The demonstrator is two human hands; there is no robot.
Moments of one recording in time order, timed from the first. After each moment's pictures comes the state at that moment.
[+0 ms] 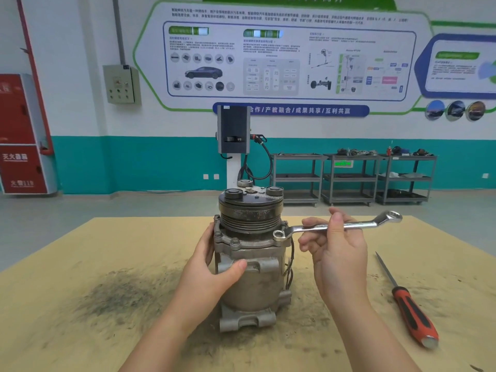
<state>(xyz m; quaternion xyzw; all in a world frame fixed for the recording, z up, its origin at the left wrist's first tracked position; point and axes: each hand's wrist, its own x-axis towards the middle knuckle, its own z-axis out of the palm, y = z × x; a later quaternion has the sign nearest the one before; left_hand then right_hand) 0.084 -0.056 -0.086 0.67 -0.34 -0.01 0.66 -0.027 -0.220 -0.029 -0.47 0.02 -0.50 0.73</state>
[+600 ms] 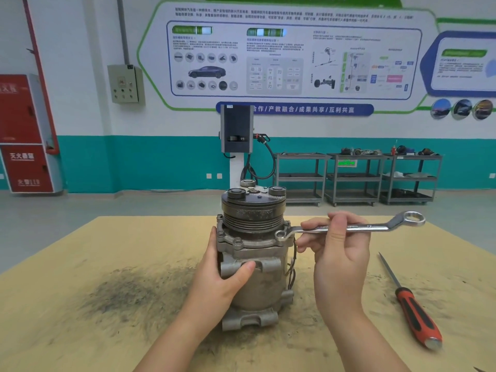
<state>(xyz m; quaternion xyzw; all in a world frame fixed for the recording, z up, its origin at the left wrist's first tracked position) 0.071 -0.064 -0.089 0.69 -0.34 0.02 0.65 -0.029 -0.203 -0.037 -0.51 -0.04 -0.59 0.63</state>
